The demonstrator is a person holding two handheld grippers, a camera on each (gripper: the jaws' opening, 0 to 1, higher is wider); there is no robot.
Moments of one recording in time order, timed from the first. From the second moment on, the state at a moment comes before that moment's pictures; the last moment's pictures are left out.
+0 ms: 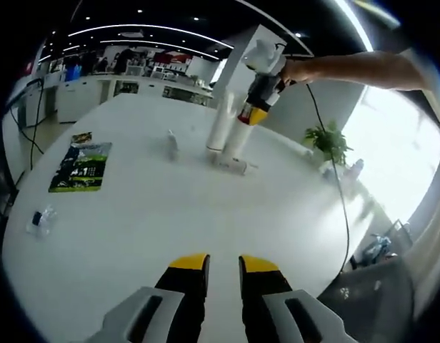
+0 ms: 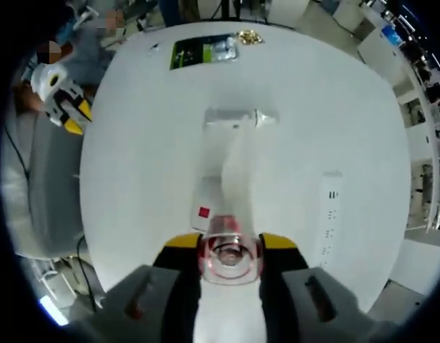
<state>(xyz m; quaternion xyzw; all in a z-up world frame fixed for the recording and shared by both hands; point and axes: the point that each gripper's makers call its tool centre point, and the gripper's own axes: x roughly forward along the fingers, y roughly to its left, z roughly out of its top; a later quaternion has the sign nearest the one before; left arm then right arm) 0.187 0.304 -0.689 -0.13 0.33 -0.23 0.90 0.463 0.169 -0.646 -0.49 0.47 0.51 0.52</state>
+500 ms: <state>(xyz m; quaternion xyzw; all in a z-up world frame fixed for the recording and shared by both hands) 0.185 0.301 -0.696 -0.12 0.35 -0.24 0.90 0.460 0.171 -0.646 -0.48 0.47 0.52 0.53</state>
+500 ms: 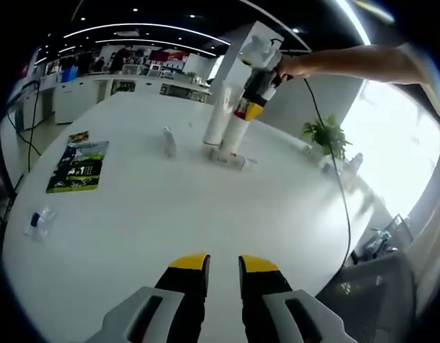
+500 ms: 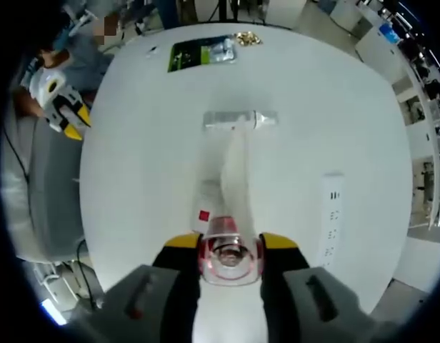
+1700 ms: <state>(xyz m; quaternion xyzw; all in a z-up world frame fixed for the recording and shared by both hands) 0.183 0.303 -0.700 -0.14 0.35 -0.23 0.90 0.413 0.099 -0.725 -0.30 0.52 0.46 0.65</state>
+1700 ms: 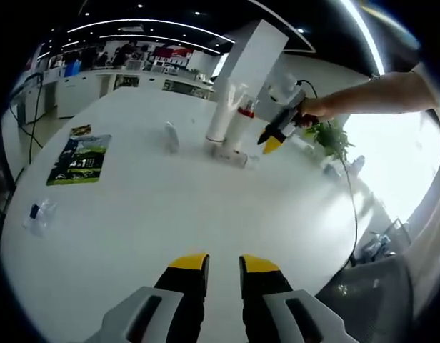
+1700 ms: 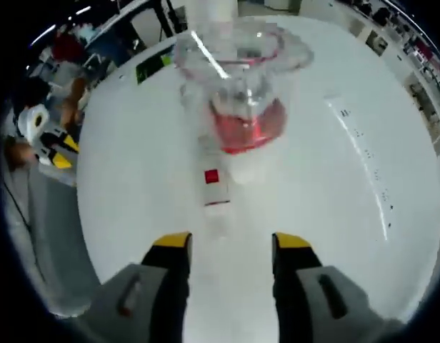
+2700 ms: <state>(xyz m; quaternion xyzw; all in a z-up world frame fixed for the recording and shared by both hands) 0.180 0.297 -0.703 -0.16 0.35 -0.25 0.89 0.384 0.130 -0.762 -0.31 0.46 0.50 0.67</state>
